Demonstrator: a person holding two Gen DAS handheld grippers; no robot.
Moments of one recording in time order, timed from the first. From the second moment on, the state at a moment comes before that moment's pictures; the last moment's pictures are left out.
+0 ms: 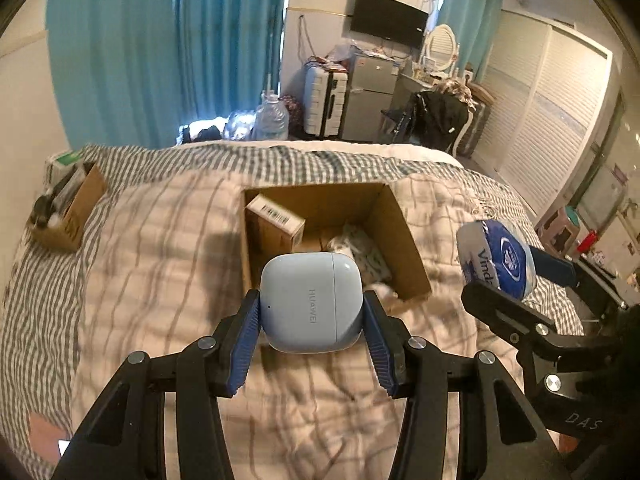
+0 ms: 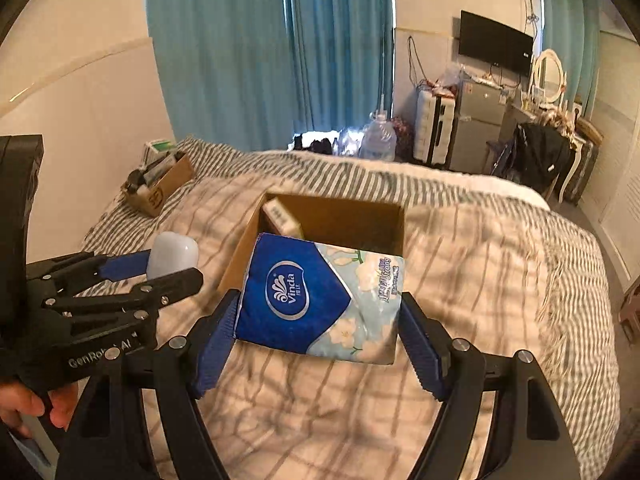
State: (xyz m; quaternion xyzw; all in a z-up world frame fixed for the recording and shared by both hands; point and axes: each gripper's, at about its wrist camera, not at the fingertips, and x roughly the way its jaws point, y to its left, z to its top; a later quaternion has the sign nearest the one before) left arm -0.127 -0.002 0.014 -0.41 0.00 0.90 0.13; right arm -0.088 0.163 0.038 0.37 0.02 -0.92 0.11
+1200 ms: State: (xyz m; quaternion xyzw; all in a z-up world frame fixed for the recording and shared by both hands) left arm -0.232 0.018 -0.059 -0.45 0.00 0.88 0.16; right arm -0.242 0.191 -0.017 0.39 -0.03 -0.92 0.08
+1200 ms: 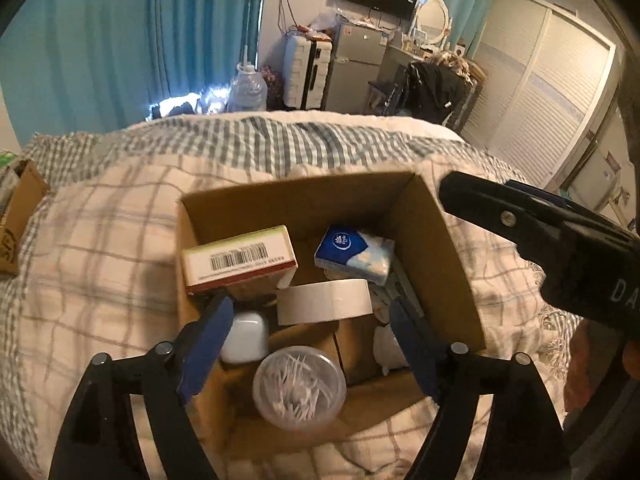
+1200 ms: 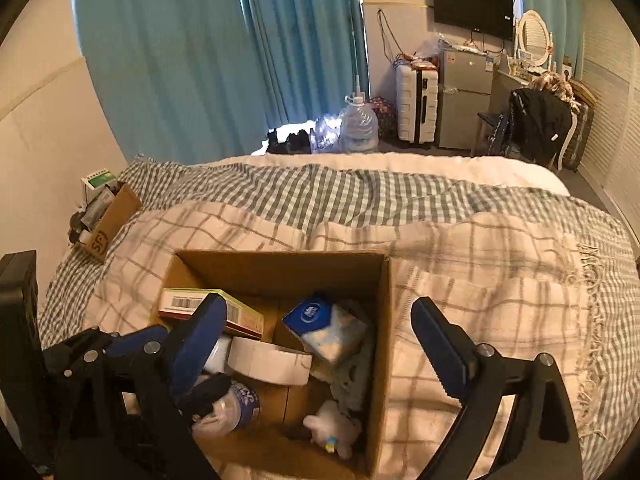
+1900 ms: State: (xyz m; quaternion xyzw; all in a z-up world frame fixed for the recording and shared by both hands) left arm -0.103 -0.022 0.110 -0.30 0.02 0.95 0.09; right arm -0.069 0.193 0.142 0.27 0.04 -0.96 0.01
